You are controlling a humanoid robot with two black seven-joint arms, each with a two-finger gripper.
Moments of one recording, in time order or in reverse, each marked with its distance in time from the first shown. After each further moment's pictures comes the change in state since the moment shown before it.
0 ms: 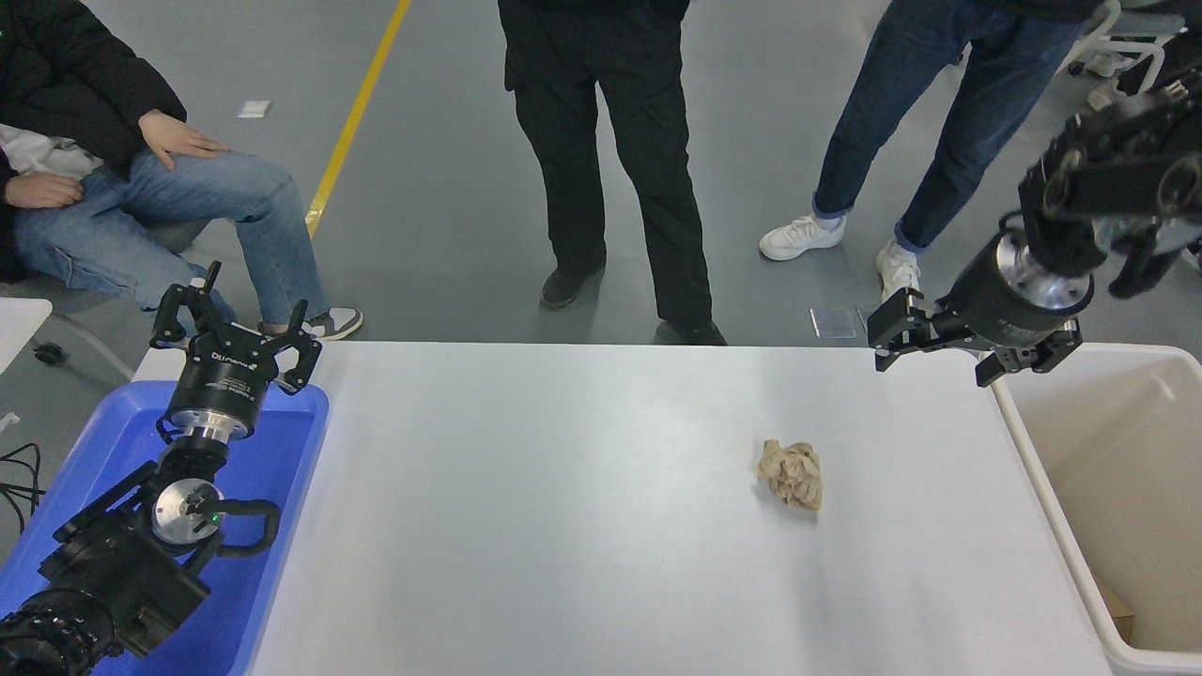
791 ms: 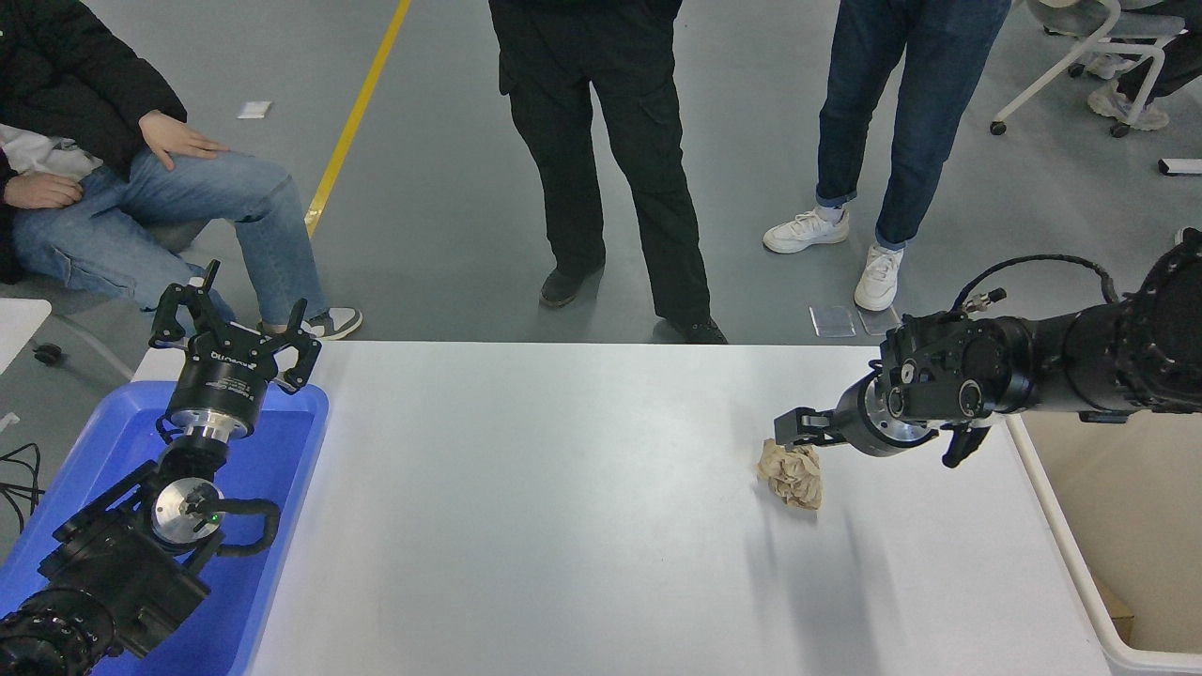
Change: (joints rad) left arm 0.000 0.000 0.000 0.000 0.000 0.000 -0.001; right arm -0.383 0.186 0.221 -0.240 -0.179 -0.173 -0.007
